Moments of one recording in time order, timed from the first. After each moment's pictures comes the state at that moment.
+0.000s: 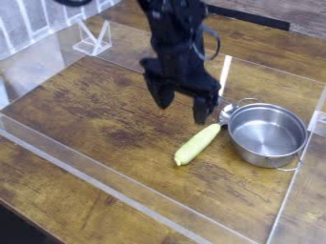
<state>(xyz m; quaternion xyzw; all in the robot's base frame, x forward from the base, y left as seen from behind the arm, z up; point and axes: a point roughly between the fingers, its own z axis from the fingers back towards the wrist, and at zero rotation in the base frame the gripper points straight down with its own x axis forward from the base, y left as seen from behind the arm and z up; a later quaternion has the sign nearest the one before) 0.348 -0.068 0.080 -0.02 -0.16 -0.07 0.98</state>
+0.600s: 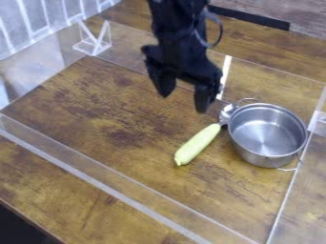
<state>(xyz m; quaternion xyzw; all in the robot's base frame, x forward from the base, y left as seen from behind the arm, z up) 0.356 -0.068 0.111 -0.02 -0.18 -0.08 0.98</state>
